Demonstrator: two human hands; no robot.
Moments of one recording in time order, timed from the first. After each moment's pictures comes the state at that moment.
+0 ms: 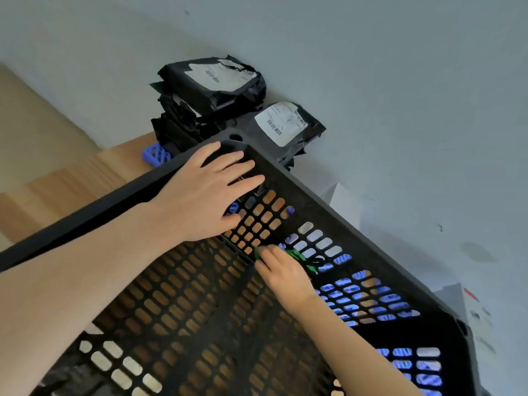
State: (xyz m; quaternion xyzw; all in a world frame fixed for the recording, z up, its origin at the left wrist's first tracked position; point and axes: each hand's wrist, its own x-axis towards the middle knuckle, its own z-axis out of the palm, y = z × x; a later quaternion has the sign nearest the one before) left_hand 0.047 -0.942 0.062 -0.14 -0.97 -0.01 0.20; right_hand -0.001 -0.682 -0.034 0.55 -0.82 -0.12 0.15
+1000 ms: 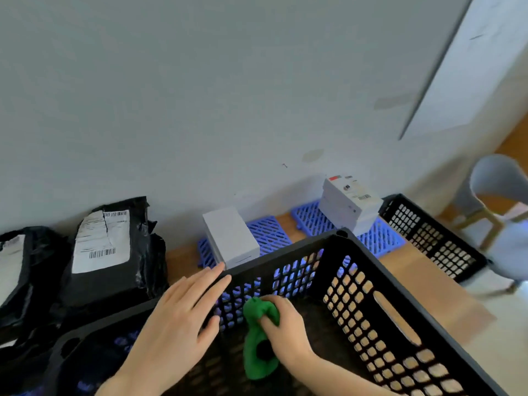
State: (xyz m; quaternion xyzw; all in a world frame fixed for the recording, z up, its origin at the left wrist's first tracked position) left_hand -0.033 -0.867 0.095 -0.50 -0.85 -0.14 0.06; right_hand 0.069 -0.676 0.012 -0.26 -0.83 0.48 0.10
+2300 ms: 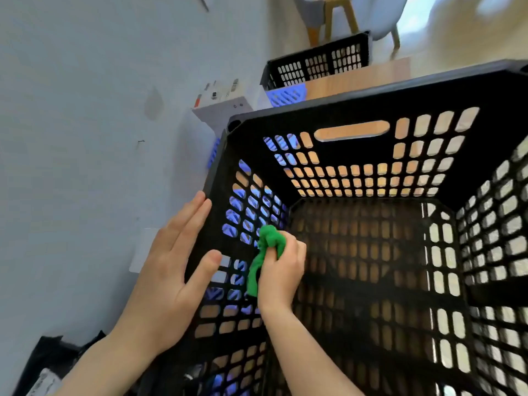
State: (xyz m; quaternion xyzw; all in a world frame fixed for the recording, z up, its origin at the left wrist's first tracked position) left_hand -0.106 -0.753 0.113 -0.75 -0.65 -0.12 -0.09; right_hand -0.025 -0.724 -0.052 -0.67 -0.31 0.45 0.50
